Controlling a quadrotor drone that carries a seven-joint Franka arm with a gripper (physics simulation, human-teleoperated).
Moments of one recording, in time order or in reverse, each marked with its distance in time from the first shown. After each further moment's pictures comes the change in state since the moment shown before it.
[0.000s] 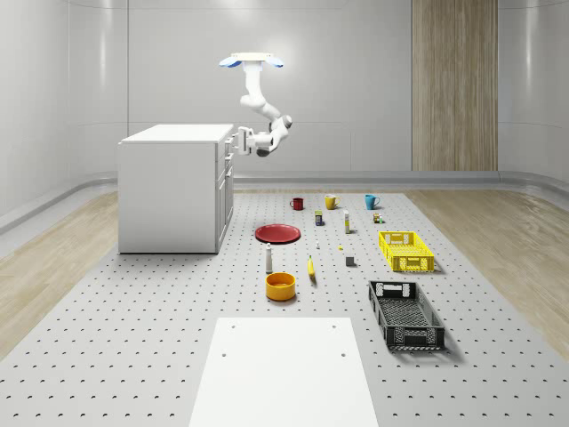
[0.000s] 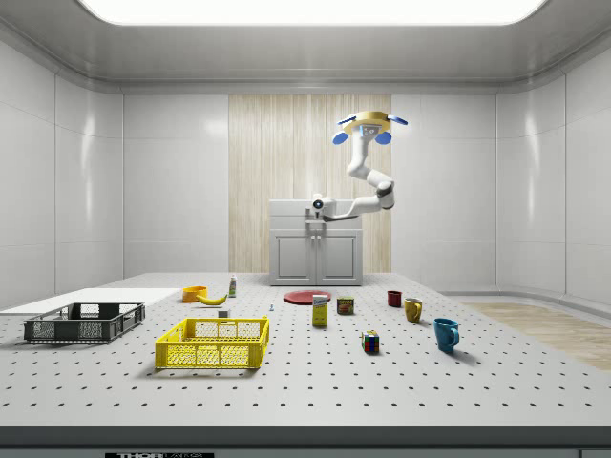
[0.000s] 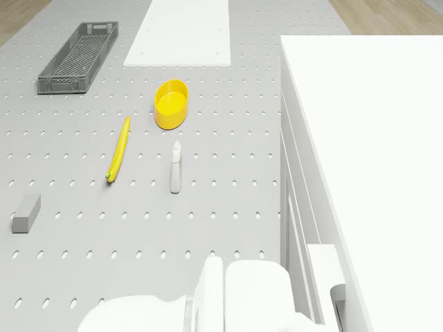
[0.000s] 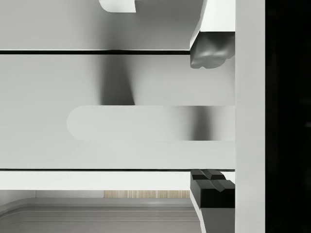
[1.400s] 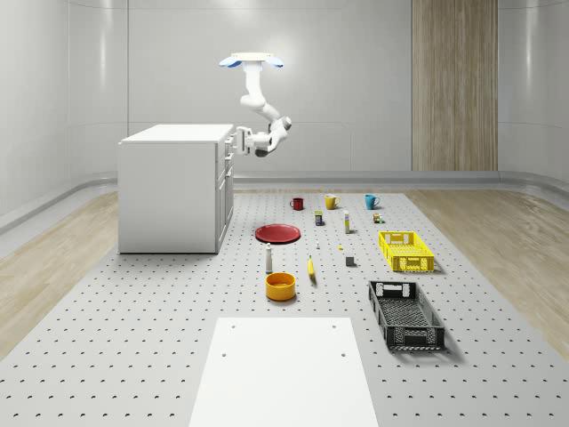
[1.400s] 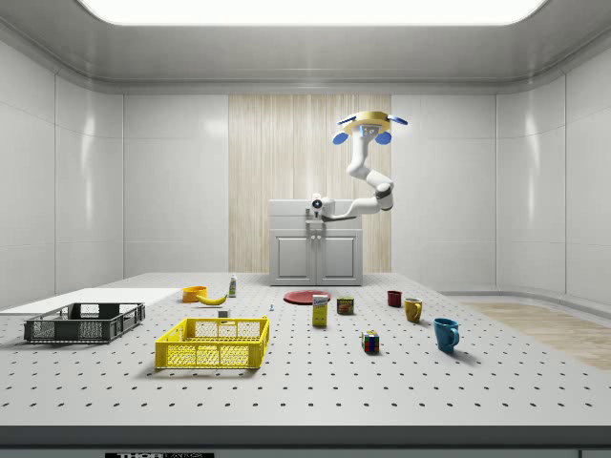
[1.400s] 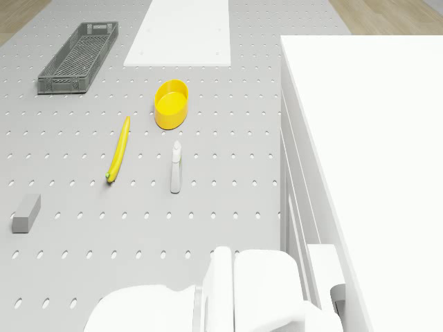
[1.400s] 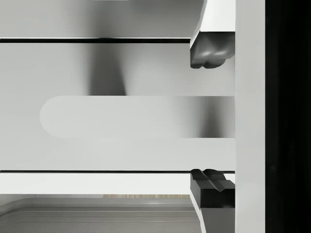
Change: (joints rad) arm -0.002 0.033 0.012 -0.004 0.037 0.005 -0.034
